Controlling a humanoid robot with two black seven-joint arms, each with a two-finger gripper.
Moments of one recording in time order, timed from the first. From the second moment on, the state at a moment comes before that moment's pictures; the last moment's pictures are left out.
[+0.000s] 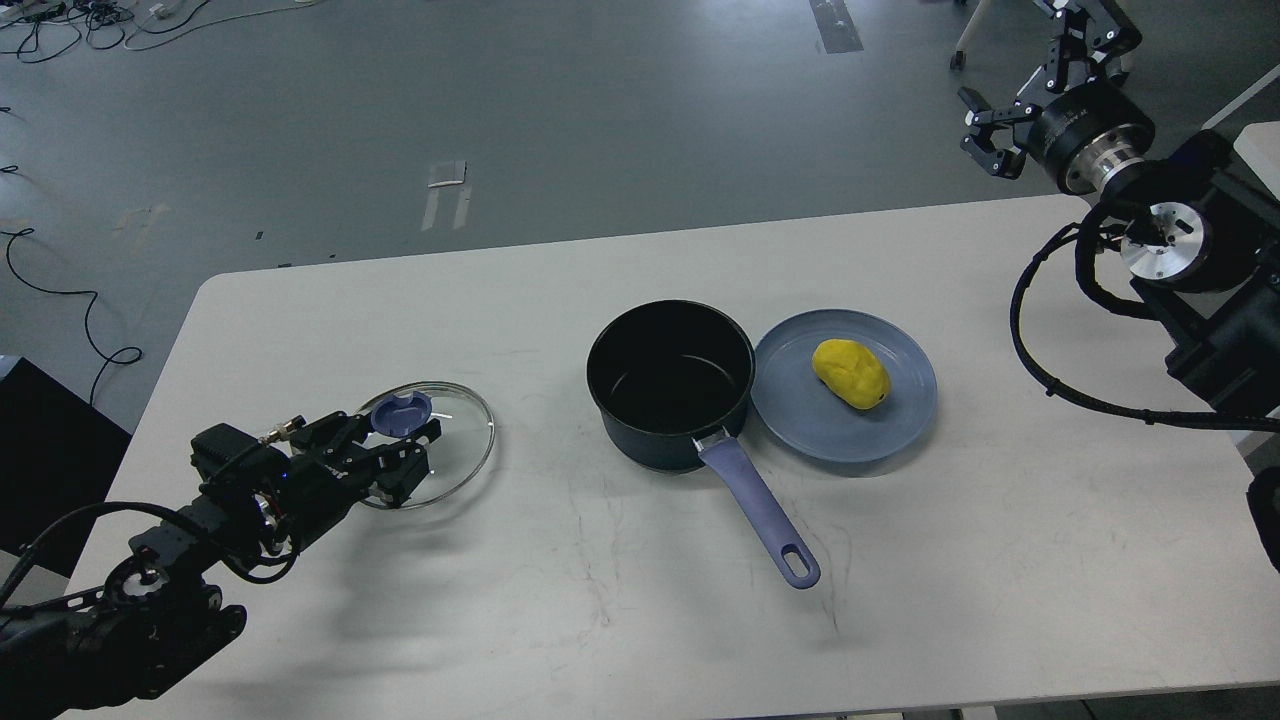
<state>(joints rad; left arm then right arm) -0.60 0.57 -0.14 -0.74 1.63 0.49 -0.49 0.87 -0.34 0.86 0.59 -0.10 0.25 0.17</state>
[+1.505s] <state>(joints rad) -1.11 0.49 -0.28 -0.85 0.33 -0.03 -0.39 0.92 -0.33 0.76 0.62 -0.10 0.26 0.17</state>
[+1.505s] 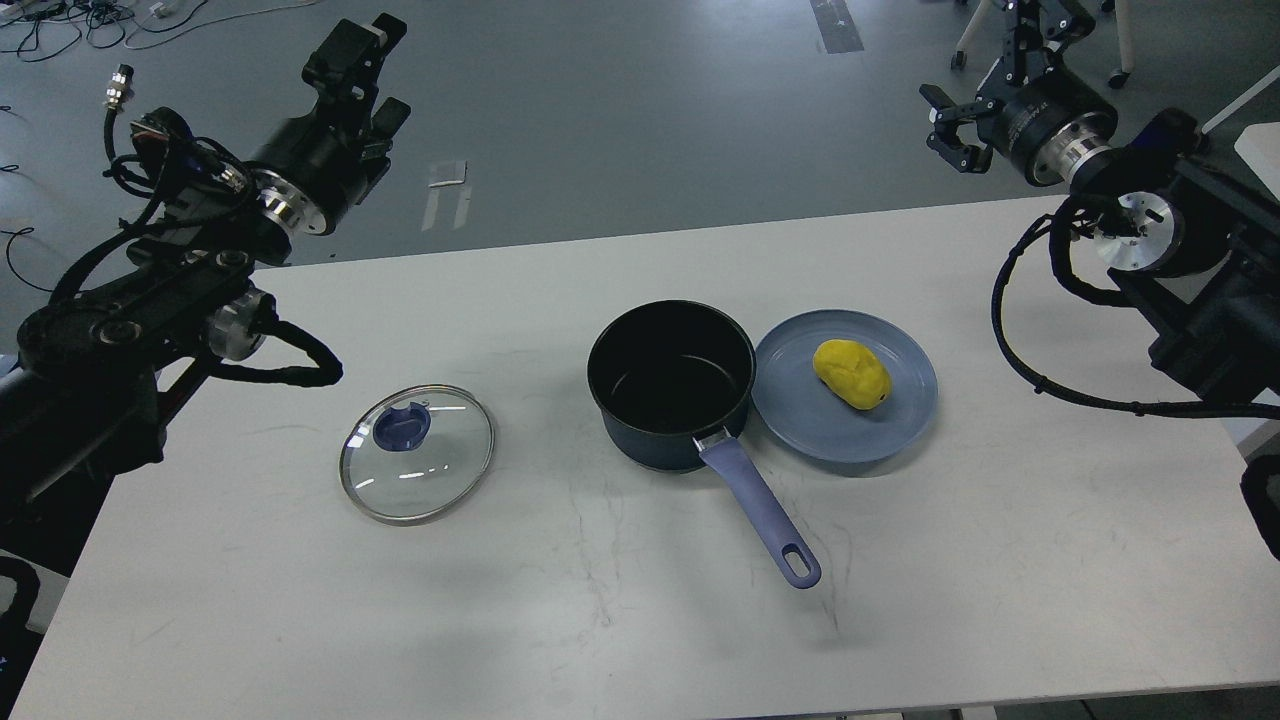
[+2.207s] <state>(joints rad) -0.95 0.51 -0.46 -0.86 0.16 -0.36 -0.31 1.09 -0.52 0.48 0.80 -0.42 0.27 0.21</state>
